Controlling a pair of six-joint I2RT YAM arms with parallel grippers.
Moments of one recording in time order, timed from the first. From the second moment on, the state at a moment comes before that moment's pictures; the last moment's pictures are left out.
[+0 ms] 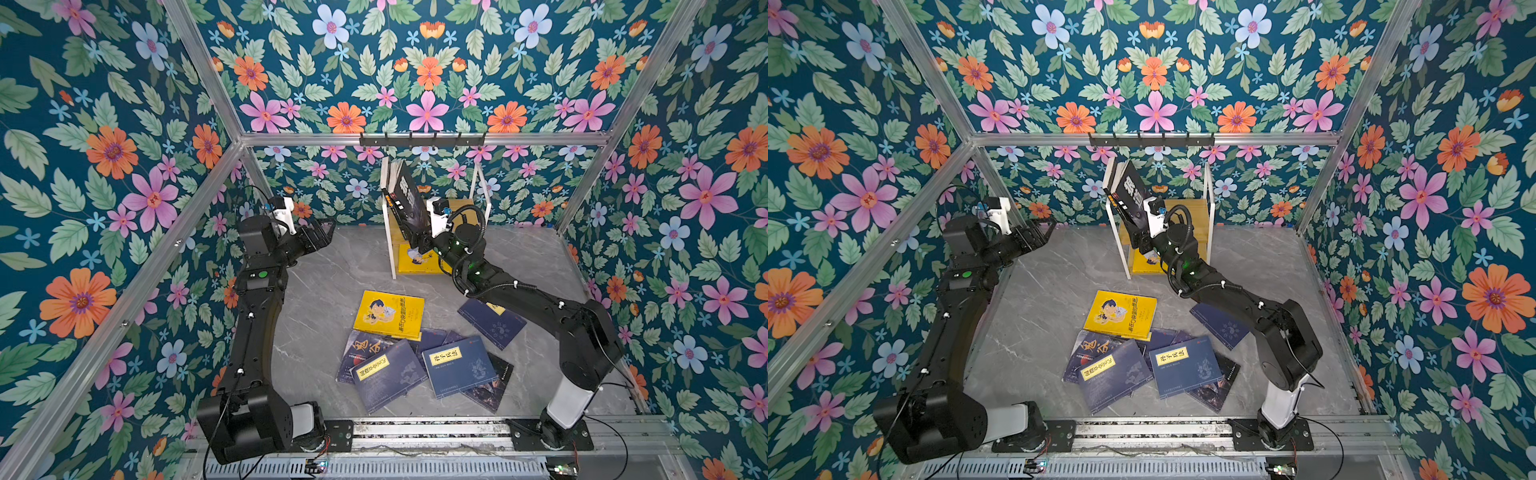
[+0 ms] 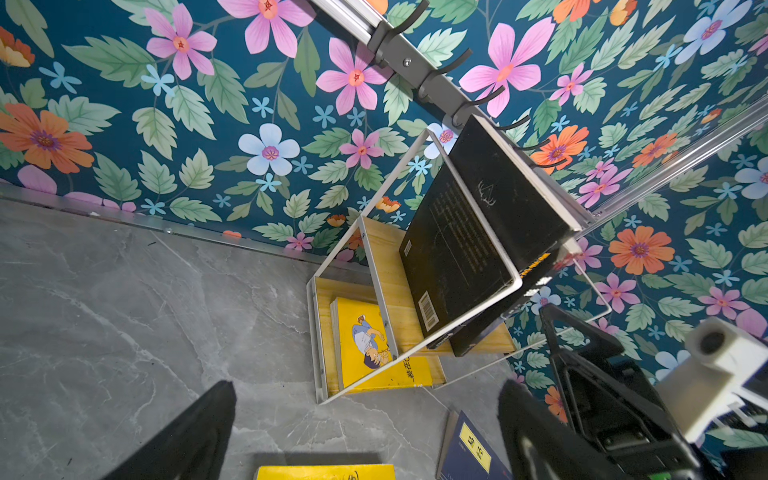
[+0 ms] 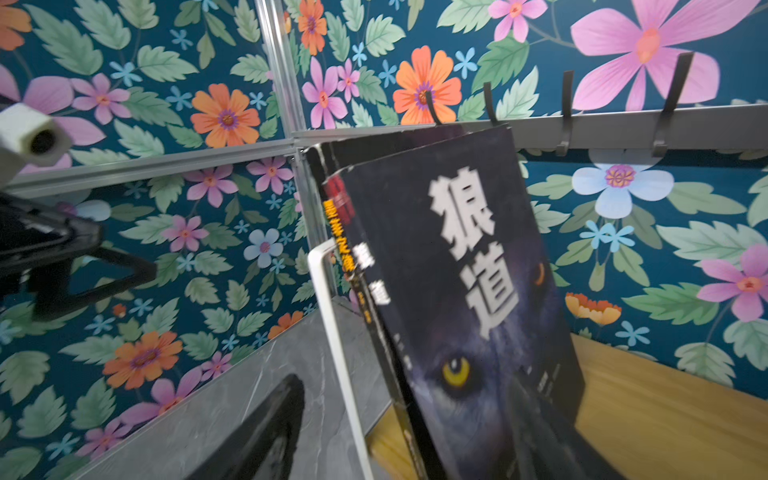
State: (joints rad) left arm 0.13 1.29 1.24 -0.19 0.63 -0.48; right arm 0.64 1.73 1.32 0.49 -0.05 0.07
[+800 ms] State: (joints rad) left arm 0.14 1.30 1.23 -0.19 0.62 -0.47; right arm 0.53 1.77 1.42 0.14 0.18 0.12
